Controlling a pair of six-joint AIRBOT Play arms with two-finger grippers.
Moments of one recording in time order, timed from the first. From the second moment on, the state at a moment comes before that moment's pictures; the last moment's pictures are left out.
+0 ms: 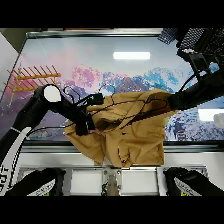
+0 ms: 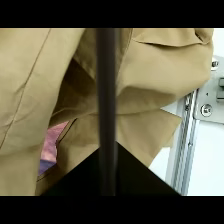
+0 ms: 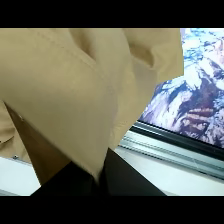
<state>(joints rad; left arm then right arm) -0.37 -1.18 1.08 1.01 -1.48 -0.56 0.25 -1.09 1.60 -1.46 1.83 1.56</state>
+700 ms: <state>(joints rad) -0.37 -1.19 1.08 0.94 -1.46 -0.50 0.32 -1.09 1.60 -1.41 1.75 1.63</state>
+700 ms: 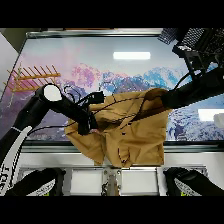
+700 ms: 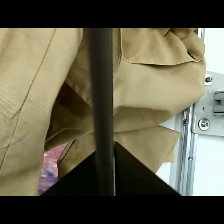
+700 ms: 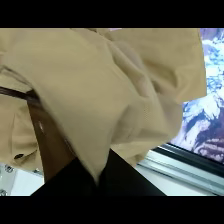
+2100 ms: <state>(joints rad) -0.31 -1.19 1.08 0.97 -1.59 -0.47 0.69 -1.17 1.81 -1.59 1.73 1.71</state>
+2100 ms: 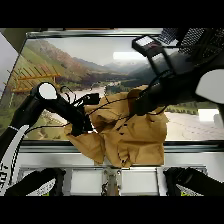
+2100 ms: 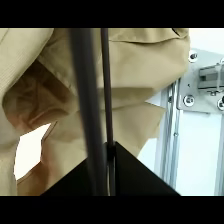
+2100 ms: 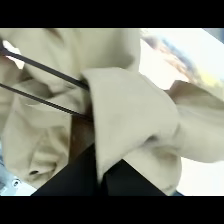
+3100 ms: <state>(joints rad) -0.30 -1.19 1.08 0.96 -1.55 -0.47 0.83 -1.29 1.85 -1.63 1.61 1.68</state>
